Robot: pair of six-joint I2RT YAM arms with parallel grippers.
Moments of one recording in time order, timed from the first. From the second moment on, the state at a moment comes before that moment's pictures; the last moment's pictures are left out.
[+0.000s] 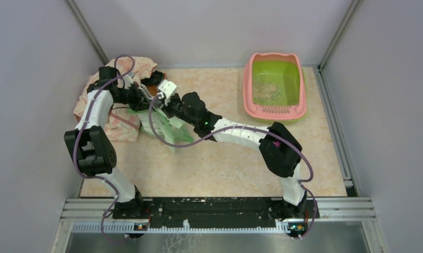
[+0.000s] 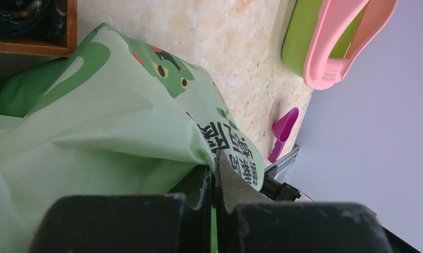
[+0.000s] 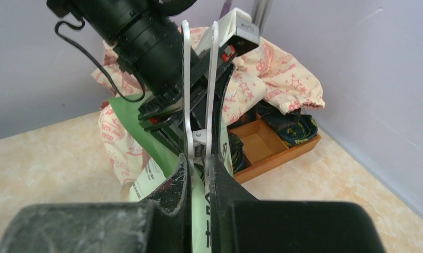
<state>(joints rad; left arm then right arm) 0.16 1.73 1.48 -0.82 0.76 -0.40 1.00 1.96 1.53 0.49 -0.02 -0.15</state>
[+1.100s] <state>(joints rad) 0.17 1.73 1.51 -0.87 0.76 -0.40 1.02 1.98 1.71 0.02 0.06 -0.24</state>
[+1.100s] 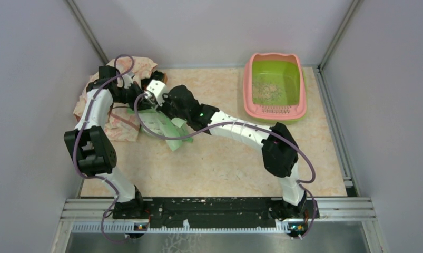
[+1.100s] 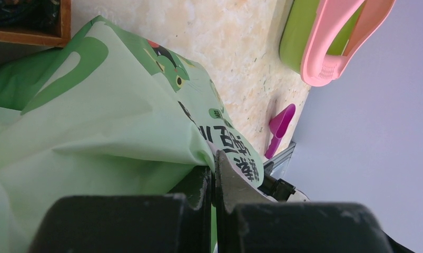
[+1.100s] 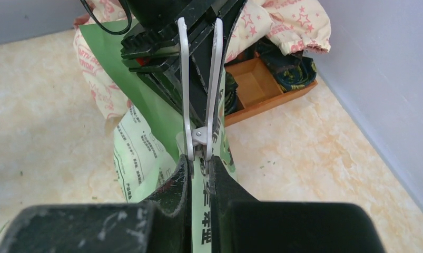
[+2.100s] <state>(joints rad) 0.17 1.73 1.51 -0.87 0.78 -0.42 1.00 2.27 2.45 -0.86 0.07 -0.33</state>
